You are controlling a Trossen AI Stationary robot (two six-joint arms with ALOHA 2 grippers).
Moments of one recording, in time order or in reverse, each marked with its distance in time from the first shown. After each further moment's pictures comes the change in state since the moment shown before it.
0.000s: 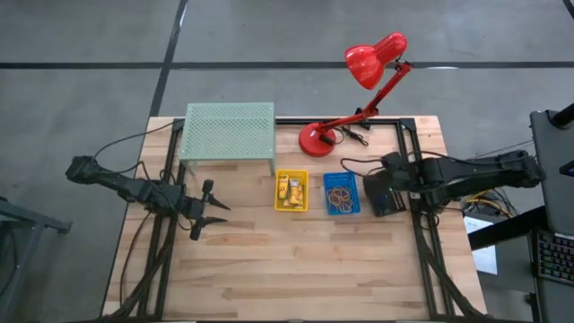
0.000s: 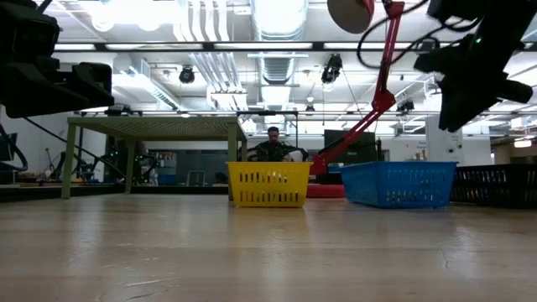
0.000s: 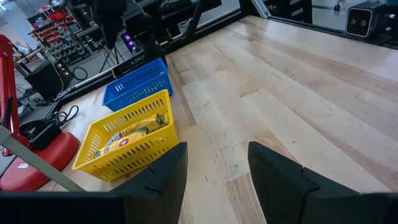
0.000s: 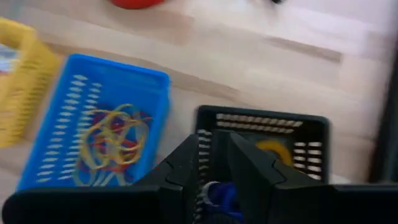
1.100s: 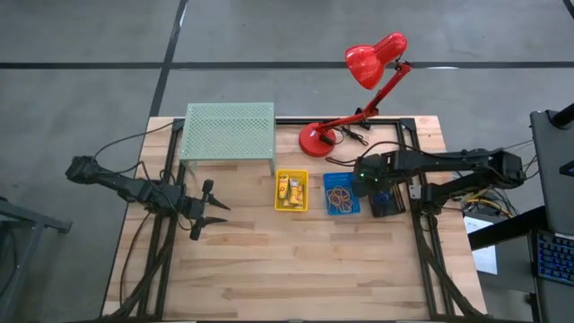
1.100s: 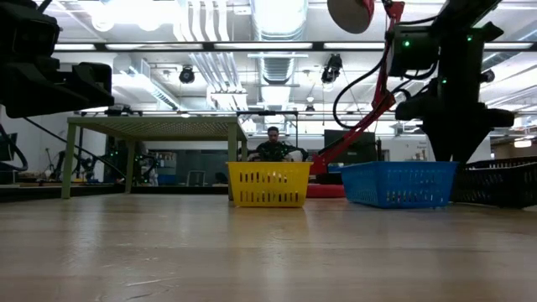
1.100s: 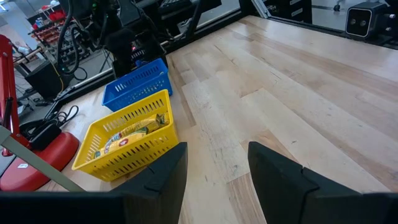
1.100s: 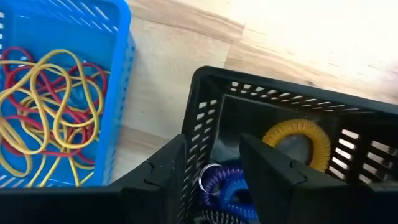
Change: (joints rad) left arm 0.000 0.000 0.000 0.000 0.000 0.000; right arm -0.240 0.326 0.011 0.095 -0.321 -0.192
